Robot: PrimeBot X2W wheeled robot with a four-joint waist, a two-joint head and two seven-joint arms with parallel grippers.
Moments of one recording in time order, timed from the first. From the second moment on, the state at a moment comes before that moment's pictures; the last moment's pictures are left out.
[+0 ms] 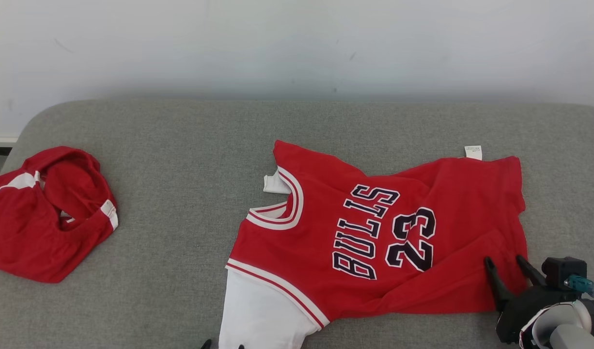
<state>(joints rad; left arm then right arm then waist) -0.05 0.07 -0.26 0.59 -0.19 -0.13 -0.26 -0.34 -0.45 0.29 0.84 0.55 0.13 -0.23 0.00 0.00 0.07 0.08</state>
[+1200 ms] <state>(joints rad) -0.31 0.26 -0.32 0.30 -0.34 -0.13 -0.23 -0.41 -0.52 0.28 0.41 0.61 0.13 -0.11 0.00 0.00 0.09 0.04</state>
